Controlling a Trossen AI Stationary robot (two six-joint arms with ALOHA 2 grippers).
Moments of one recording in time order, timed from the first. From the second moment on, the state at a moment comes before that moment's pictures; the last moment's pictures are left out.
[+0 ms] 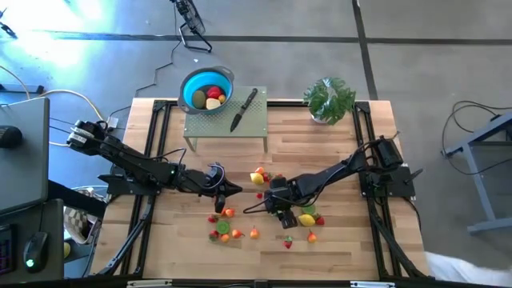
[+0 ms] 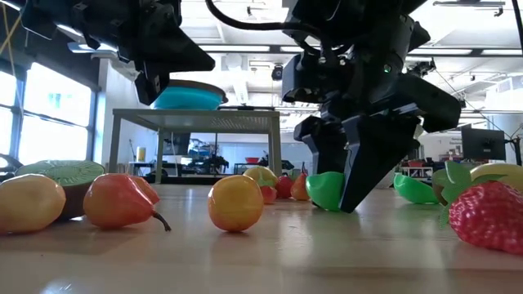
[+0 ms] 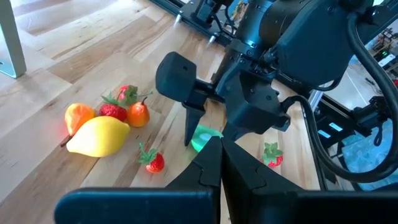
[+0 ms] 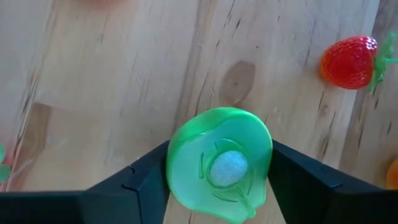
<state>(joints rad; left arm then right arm) -0.32 1.27 0.57 0.39 -0.32 -0.65 0.26 1.92 1.14 -0.37 -0.05 0.03</state>
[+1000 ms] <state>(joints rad) -0.32 1.27 0.57 0.40 -0.32 -0.68 0.26 1.58 1.14 -0.34 0.17 0.03</state>
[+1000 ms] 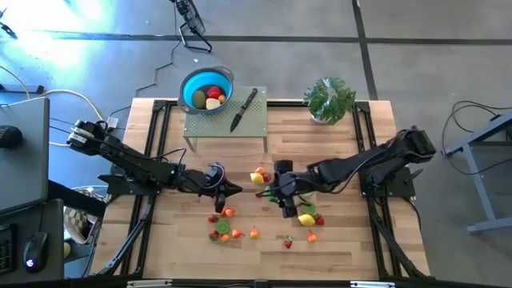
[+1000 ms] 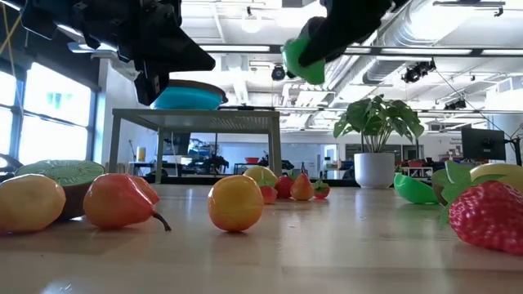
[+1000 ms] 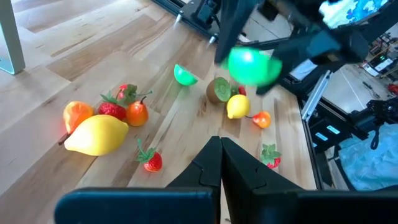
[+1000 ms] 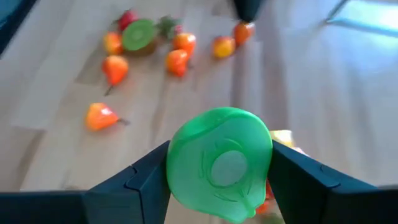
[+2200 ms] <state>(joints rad) -0.32 1.27 0.57 0.40 -0.32 -0.72 0.32 1.55 1.14 -0.24 0.34 0.06</state>
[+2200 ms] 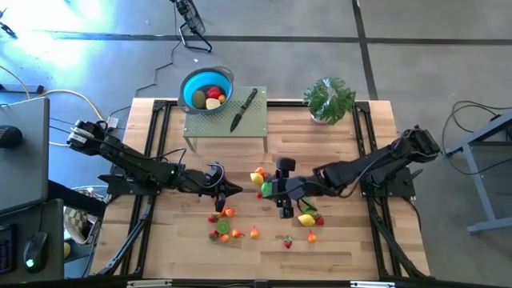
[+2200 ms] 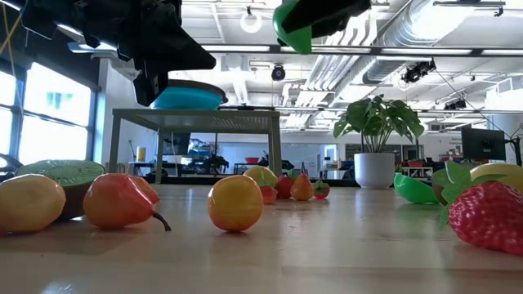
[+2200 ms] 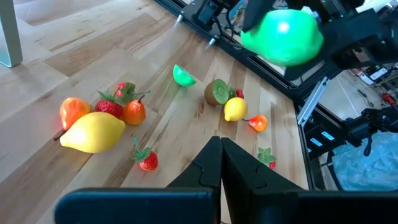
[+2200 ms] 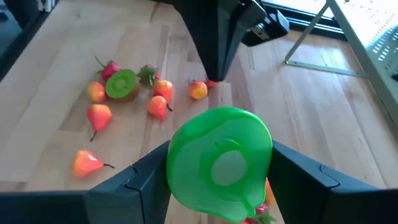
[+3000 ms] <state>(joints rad) -0.25 1.27 0.57 0.56 -0.44 -0.90 0.36 1.55 1.14 -0.18 0.45 0.02</state>
